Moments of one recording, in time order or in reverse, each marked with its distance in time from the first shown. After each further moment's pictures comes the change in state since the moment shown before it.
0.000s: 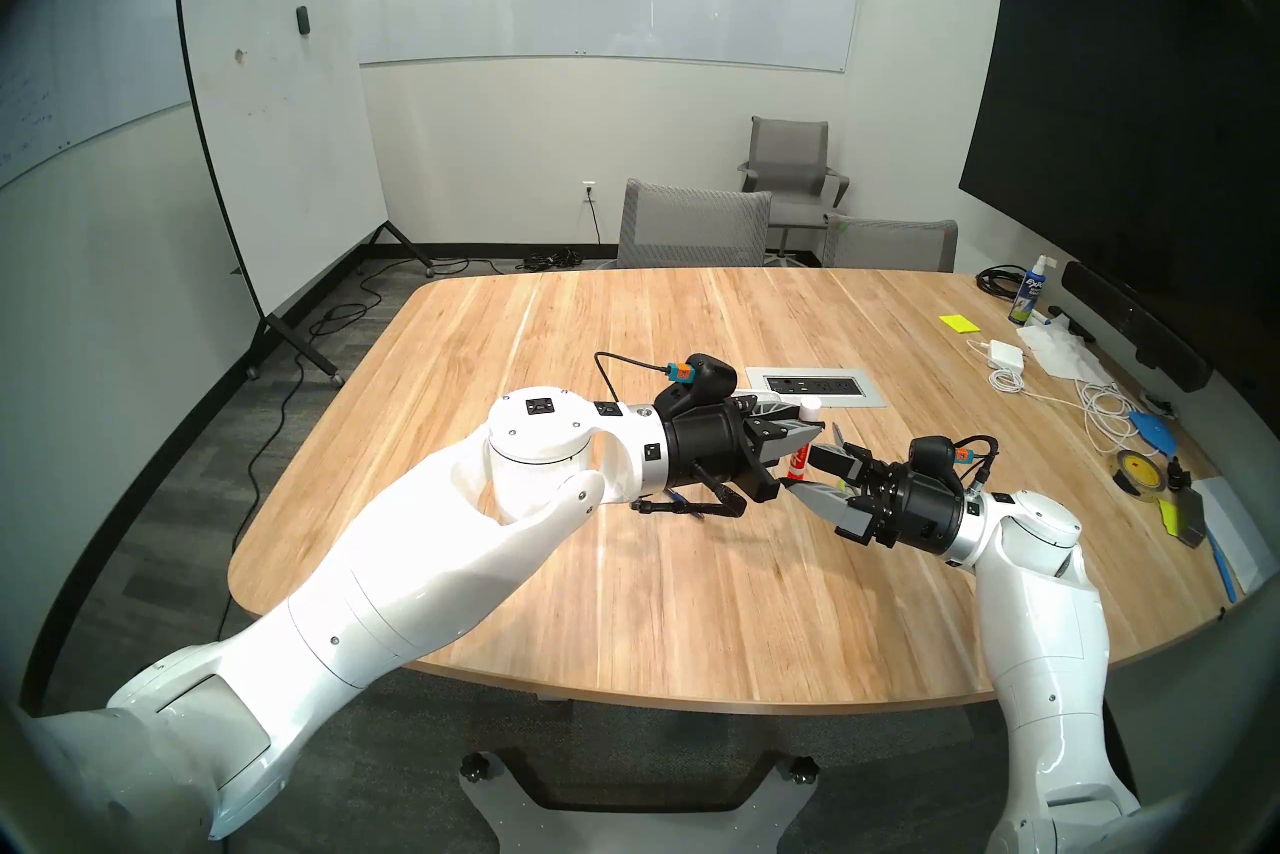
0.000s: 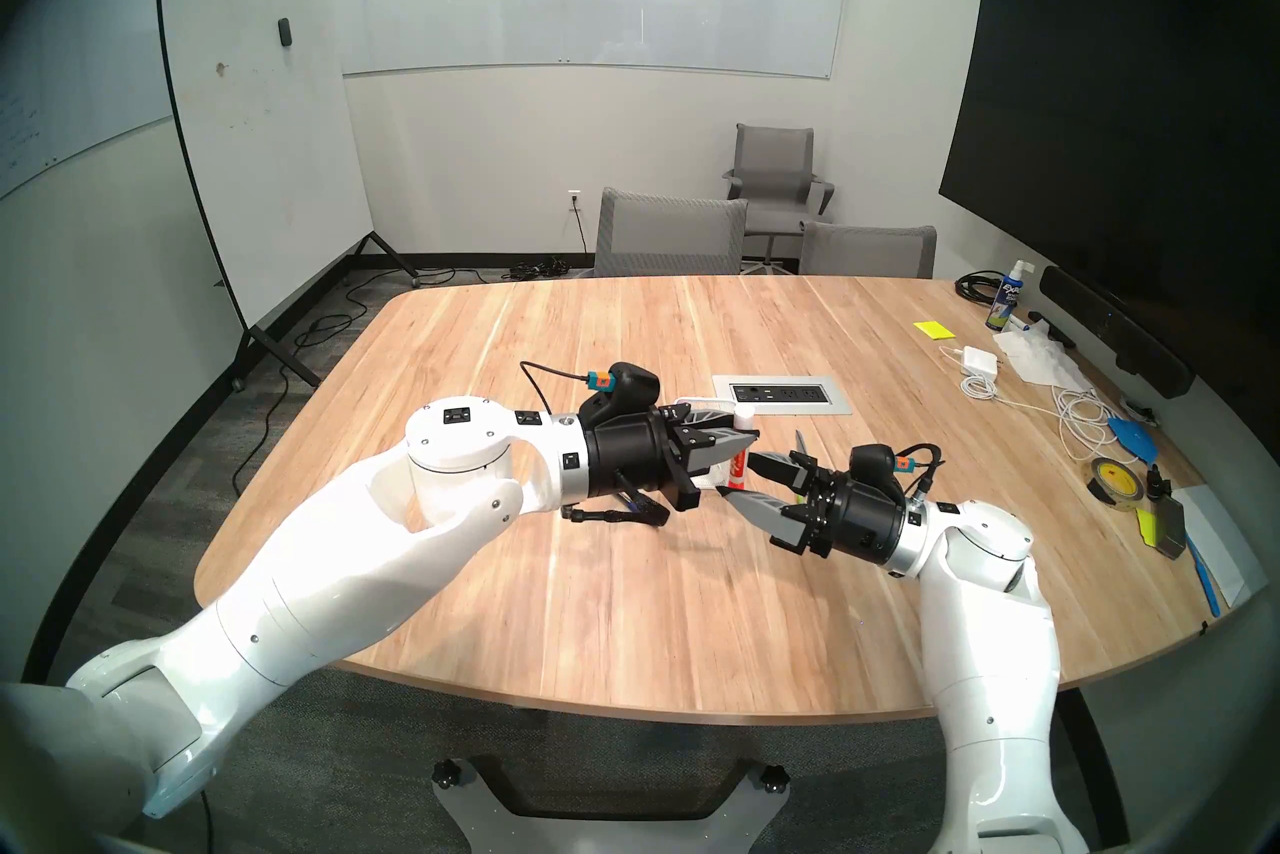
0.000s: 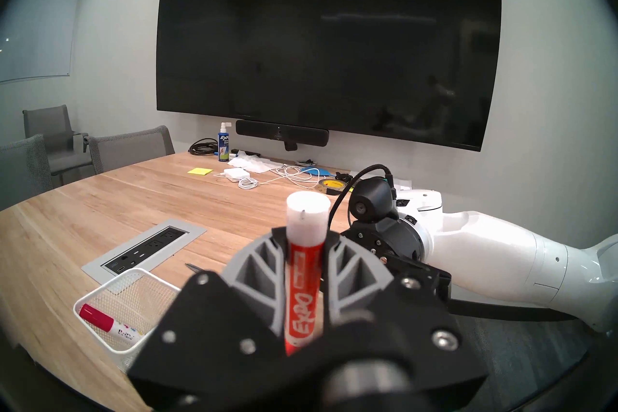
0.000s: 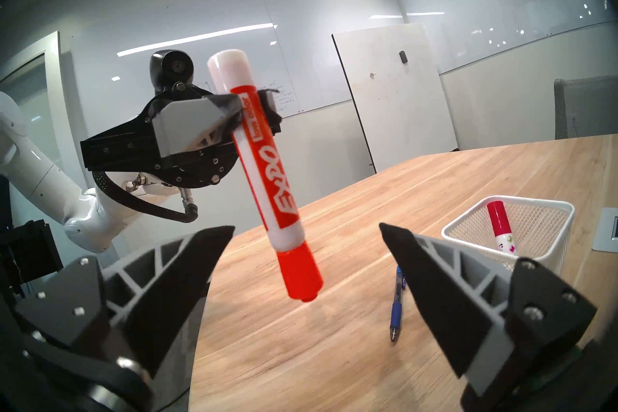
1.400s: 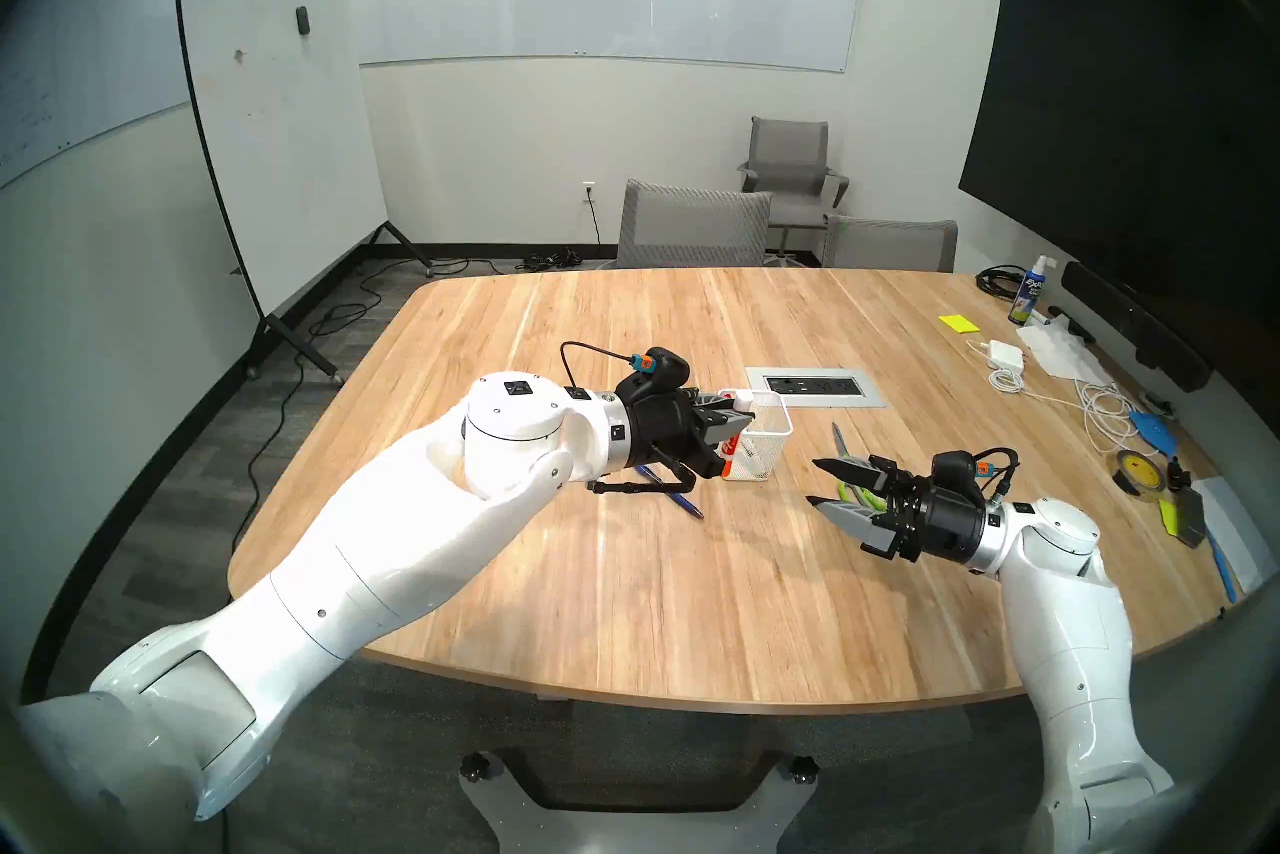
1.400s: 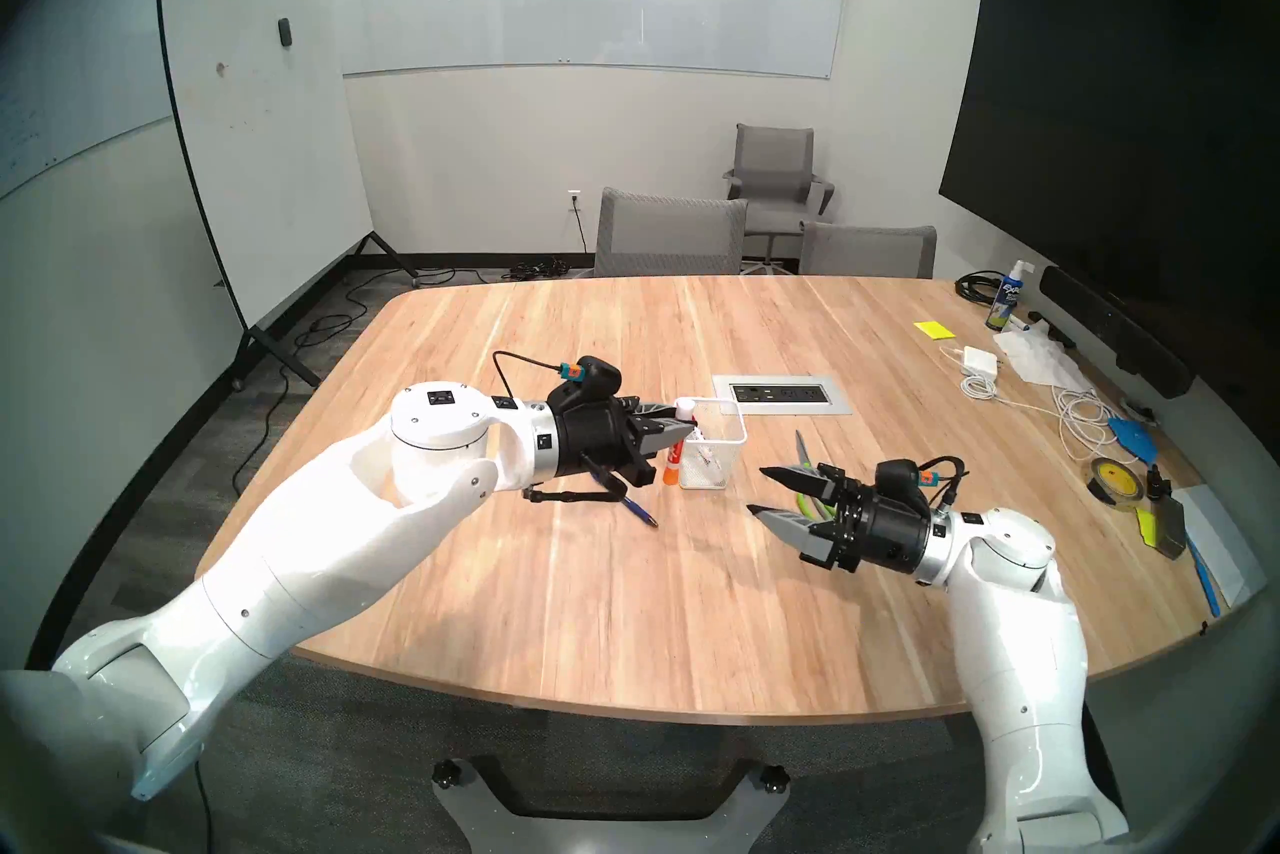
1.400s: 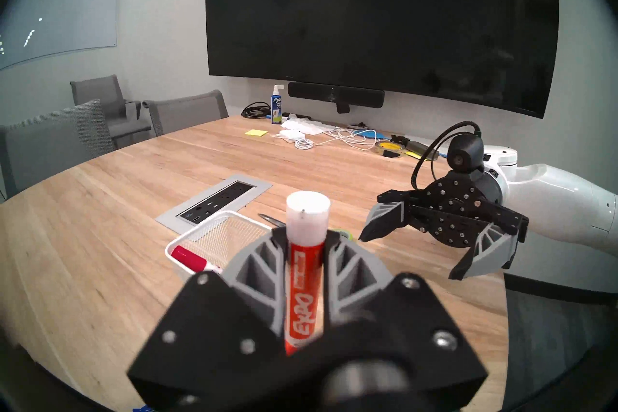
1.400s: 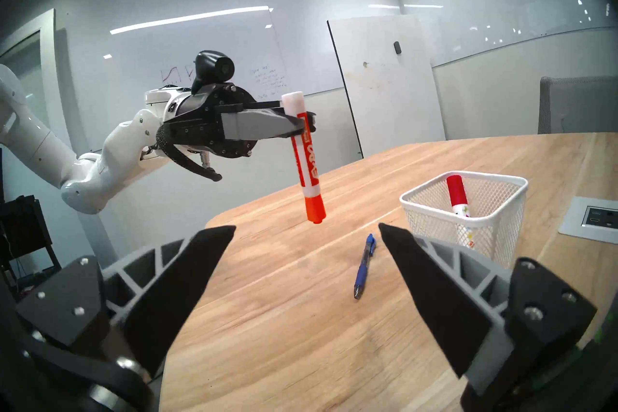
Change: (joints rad) left arm -0.062 0.038 -0.028 0.113 0.040 0.071 0.048; right arm 0.001 0.114 -0.025 0.099 0.041 -0.186 0.000
